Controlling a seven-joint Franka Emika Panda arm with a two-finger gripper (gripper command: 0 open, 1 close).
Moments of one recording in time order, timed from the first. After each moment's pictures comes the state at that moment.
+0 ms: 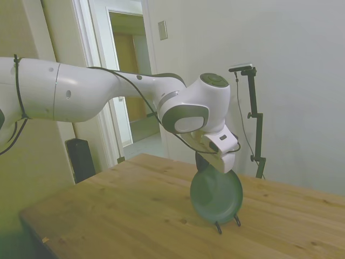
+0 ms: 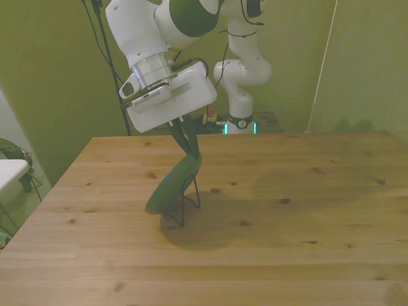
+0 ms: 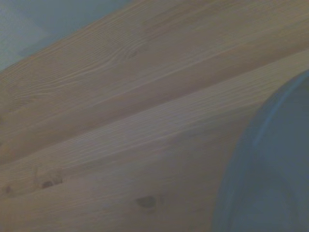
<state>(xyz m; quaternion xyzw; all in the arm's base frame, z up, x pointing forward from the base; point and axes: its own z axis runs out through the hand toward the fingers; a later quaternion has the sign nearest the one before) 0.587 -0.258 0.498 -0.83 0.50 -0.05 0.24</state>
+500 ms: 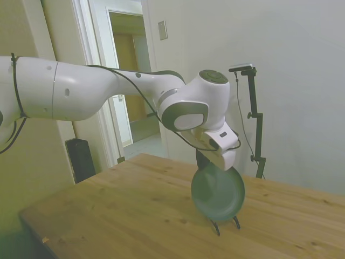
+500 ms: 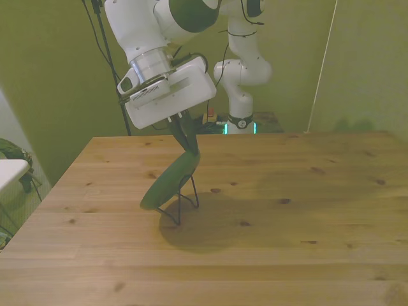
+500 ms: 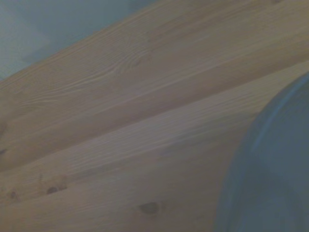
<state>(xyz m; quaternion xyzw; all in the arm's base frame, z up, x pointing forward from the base) 0.585 -0.259 0.513 -0.83 0.50 -0.06 0.24</state>
